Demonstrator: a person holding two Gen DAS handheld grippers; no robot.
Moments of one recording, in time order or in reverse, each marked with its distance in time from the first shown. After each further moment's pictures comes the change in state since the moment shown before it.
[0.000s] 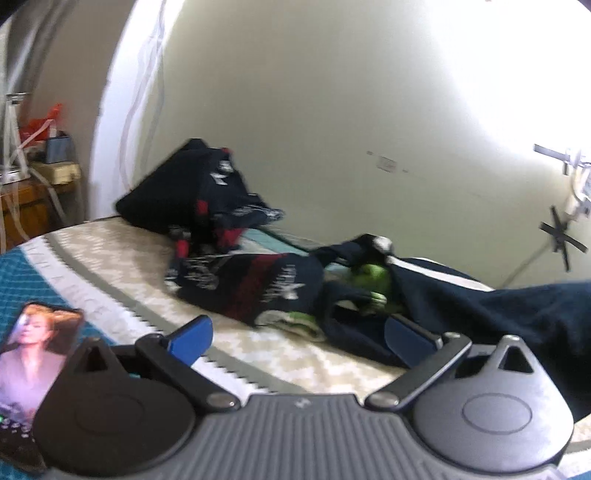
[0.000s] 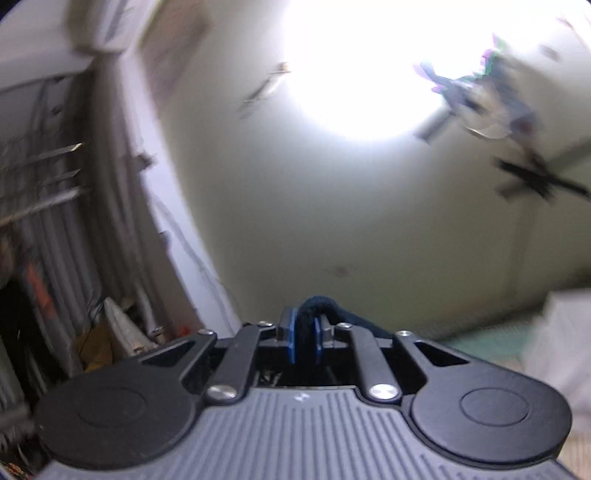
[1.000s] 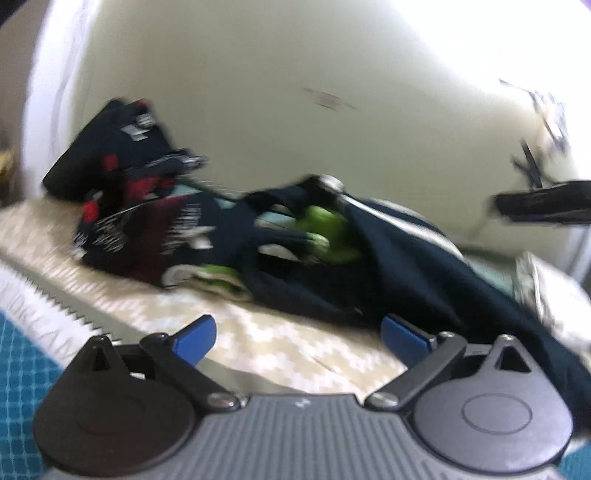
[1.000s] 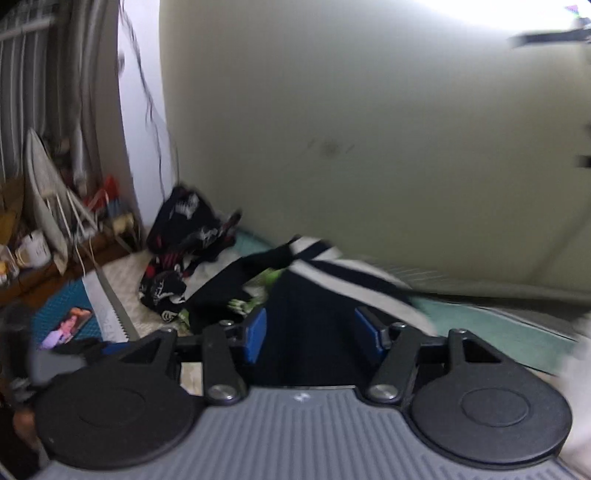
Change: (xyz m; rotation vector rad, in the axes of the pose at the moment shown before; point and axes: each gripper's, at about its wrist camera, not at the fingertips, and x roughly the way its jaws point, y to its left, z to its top) left arm 0.054 -0.026 -0.028 0.044 0.092 -0.100; right arm 0.245 0.044 -0.077 -0.375 0.423 -0.174
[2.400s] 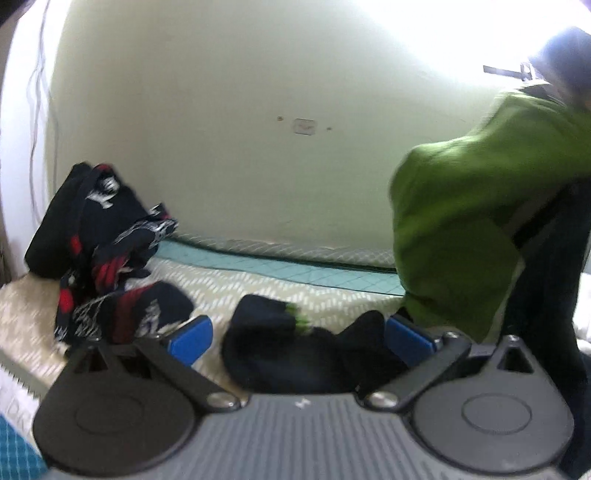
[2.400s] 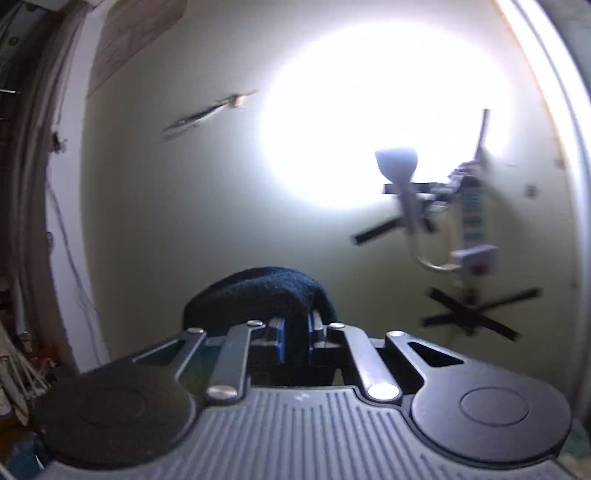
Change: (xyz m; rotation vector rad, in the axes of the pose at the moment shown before) left arm 0.043 -0.051 0.043 0.211 -0.032 0.053; right arm -0.222 -0.098 0.083 0.174 -0.491 -0.303
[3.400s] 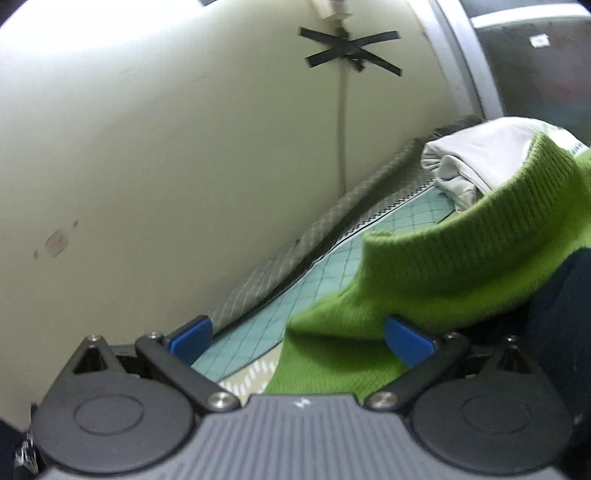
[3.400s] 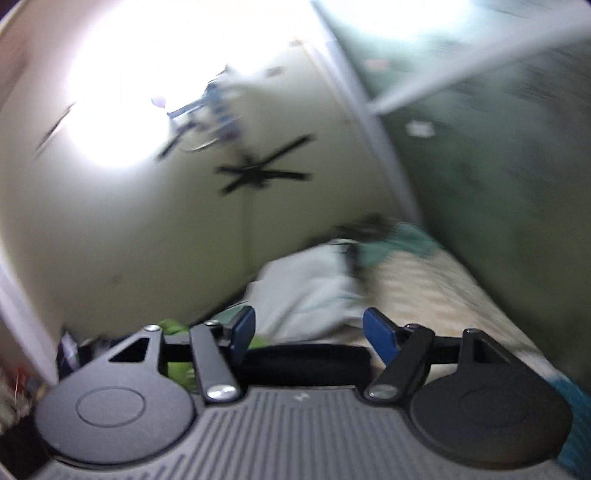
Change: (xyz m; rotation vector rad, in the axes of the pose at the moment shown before) left arm 0.094 -0.171 0.003 0.712 -0.017 -0.204; right arm -0.175 -0.138 -0.181 0.324 0.162 -0.234
